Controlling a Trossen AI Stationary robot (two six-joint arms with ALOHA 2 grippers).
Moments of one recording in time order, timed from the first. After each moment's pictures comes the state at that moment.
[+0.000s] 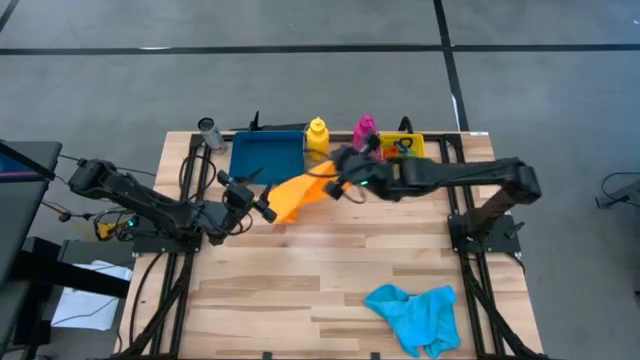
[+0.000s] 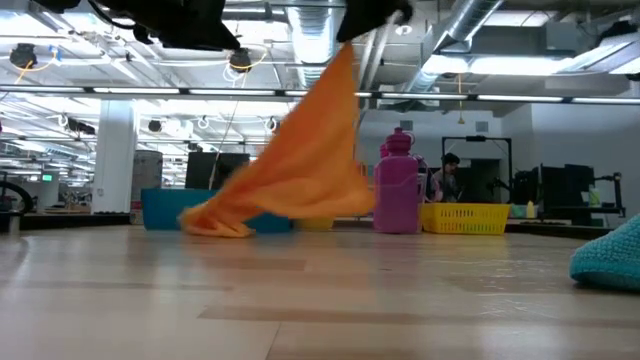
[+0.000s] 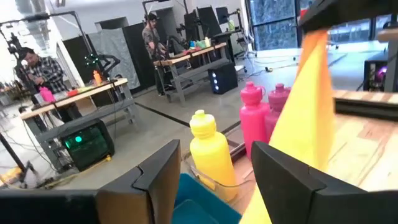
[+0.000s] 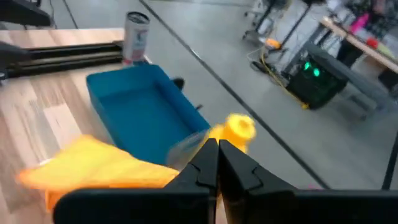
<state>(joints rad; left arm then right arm) -0.31 1.09 0.54 0.54 -1.28 0.20 0.02 1.60 1.53 -0.52 0.79 0.08</state>
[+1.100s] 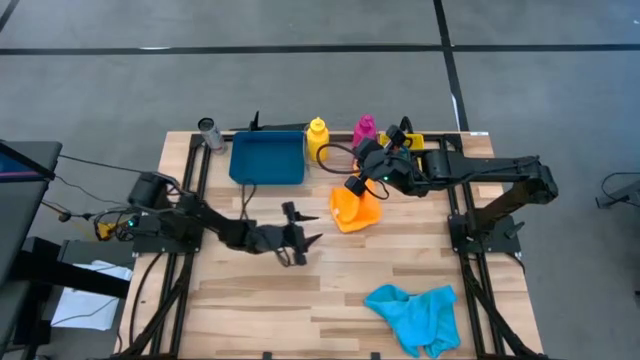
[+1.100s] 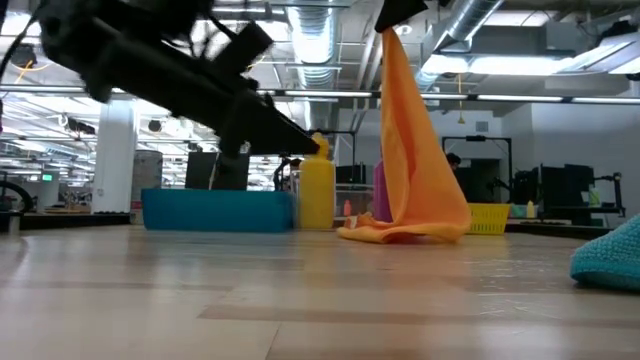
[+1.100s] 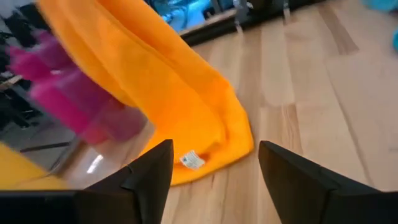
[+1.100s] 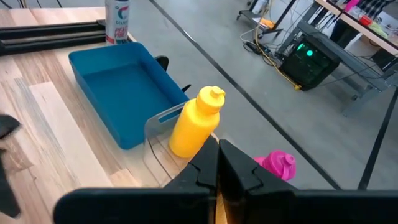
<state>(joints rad) -0.24 1.74 0.61 0.80 -0.62 0.25 0.02 1.47 1.53 -0.76 0.80 0.17</state>
